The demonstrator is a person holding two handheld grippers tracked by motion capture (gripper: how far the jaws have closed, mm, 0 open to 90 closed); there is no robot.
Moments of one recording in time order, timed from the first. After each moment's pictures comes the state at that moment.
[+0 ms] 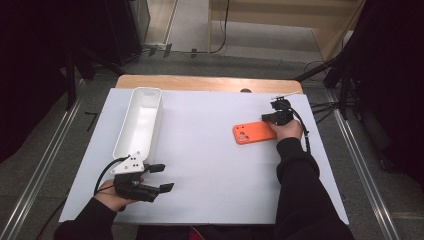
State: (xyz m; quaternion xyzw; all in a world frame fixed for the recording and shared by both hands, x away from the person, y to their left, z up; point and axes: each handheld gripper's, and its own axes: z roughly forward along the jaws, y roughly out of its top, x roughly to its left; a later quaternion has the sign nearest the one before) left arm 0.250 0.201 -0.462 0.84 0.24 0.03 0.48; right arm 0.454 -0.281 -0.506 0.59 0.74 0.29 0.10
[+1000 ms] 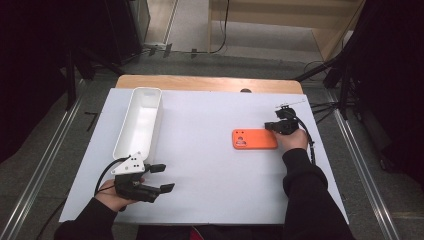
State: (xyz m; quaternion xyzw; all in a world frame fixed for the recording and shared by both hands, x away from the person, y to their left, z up) left arm 0.249 0.200 -0.461 0.84 0.24 0.03 0.48; right arm 0.420 -0.288 -0.507 0.59 0.74 0.30 0.08
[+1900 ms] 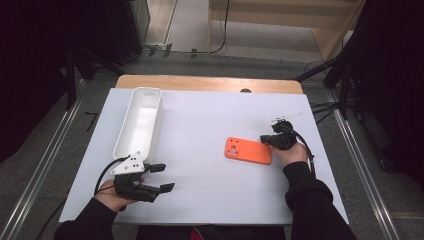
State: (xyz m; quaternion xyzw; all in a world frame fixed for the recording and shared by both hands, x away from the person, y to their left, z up) left arm 0.249 0.200 -0.460 0.84 0.24 0.03 0.49; right arm 0.368 -0.265 -0.507 0.56 0.77 0.30 0.08
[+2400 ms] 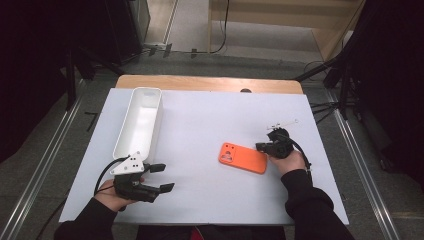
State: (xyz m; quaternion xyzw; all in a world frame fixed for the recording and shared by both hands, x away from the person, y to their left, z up) left arm 0.248 0.200 -0.459 0.84 0.24 0.03 0.48; right arm 0.343 -0.248 -0.506 0.54 0.78 0.31 0.06
